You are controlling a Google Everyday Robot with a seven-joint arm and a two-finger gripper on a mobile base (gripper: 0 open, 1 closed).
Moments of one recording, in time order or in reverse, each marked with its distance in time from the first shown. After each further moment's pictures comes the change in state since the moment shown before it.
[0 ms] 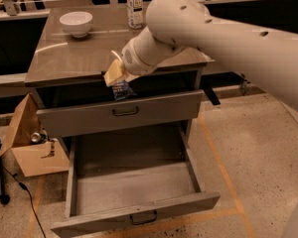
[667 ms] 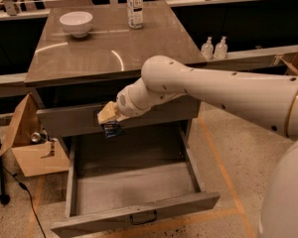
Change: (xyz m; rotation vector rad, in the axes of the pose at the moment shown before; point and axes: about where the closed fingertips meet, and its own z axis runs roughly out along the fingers) arm 0.087 0.011 0.102 -0.155 0.080 0.137
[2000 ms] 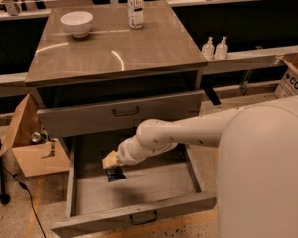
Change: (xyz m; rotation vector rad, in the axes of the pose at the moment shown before) arm 0.124 -0.072 0.145 0.016 0.077 0.103
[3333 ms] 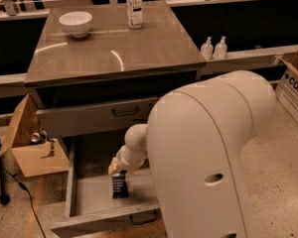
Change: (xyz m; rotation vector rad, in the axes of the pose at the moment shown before) arm 0.030 -0.038 0.042 0.190 0.131 0.176
